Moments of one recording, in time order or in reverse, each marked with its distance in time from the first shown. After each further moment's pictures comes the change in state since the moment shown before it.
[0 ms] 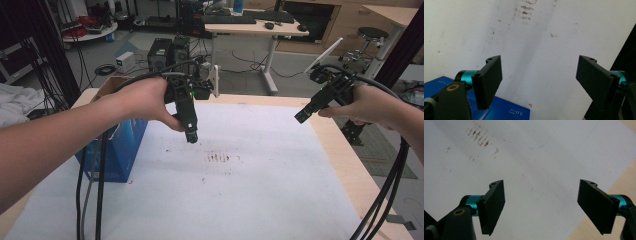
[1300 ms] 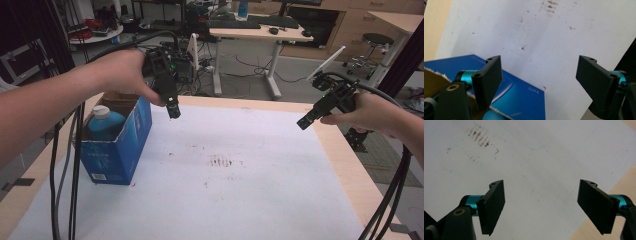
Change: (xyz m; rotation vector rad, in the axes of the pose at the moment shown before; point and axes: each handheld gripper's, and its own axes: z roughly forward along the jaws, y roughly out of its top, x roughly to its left) left arm 0.031 -0.026 -0.055 -0.032 0.068 -0.076; right arm -0.001 0.001 0.003 0.001 0.007 0.004
